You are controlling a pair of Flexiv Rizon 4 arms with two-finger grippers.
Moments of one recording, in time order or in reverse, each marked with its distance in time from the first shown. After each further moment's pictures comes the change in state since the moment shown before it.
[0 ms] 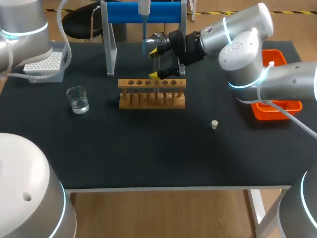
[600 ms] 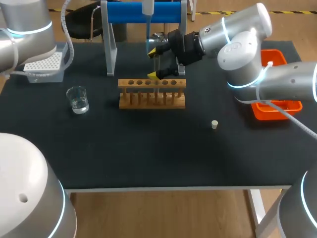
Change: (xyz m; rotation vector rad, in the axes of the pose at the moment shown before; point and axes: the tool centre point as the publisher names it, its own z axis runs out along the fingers) left arm -0.003 0.003 0.008 0.006 0.026 0.000; right arm 0.001 0.003 0.004 -0.007 0.007 0.009
